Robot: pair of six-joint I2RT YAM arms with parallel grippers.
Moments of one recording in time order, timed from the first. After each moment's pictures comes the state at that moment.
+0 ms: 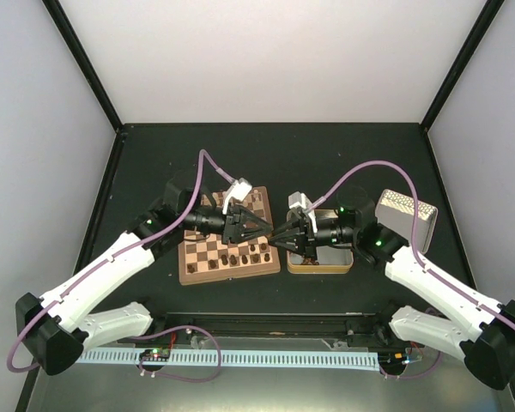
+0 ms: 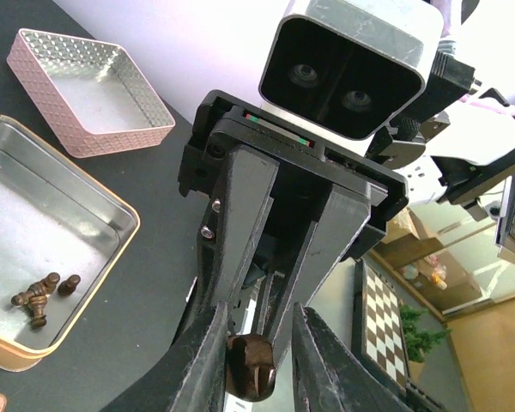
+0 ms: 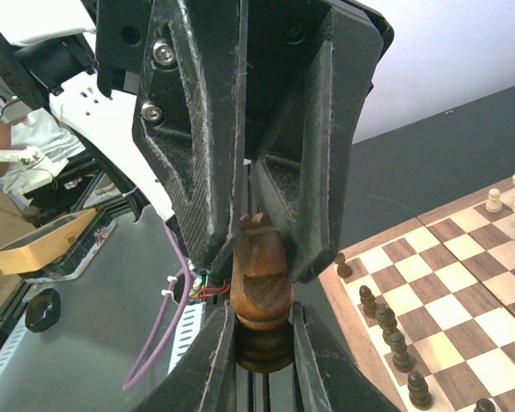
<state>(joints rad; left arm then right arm) -0.67 1.05 0.94 -0.24 0.90 -0.49 0.70 1.01 0.74 -0.01 -0.91 0.16</state>
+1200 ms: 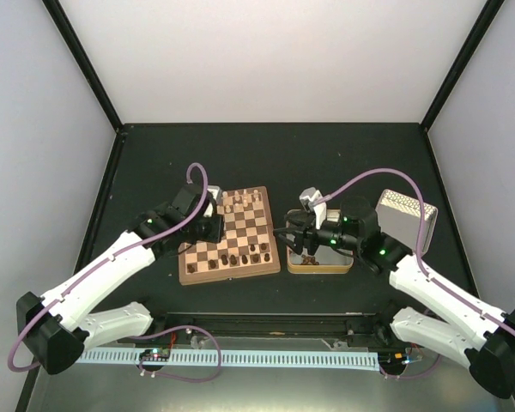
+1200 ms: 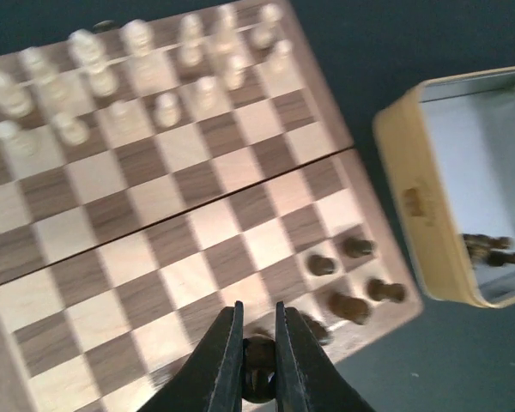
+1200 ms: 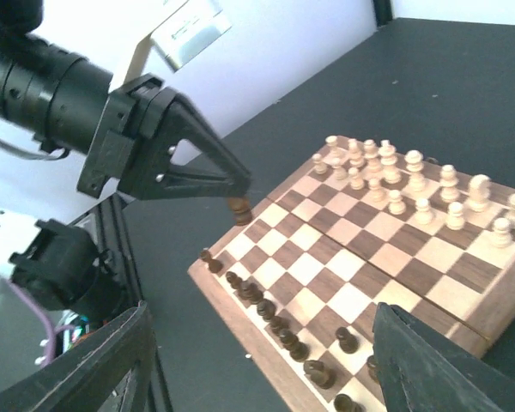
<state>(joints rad) -0.66 1.07 0.95 -0.75 0.00 -0.48 0.70 0.94 0.65 -0.03 -0.52 0.26</state>
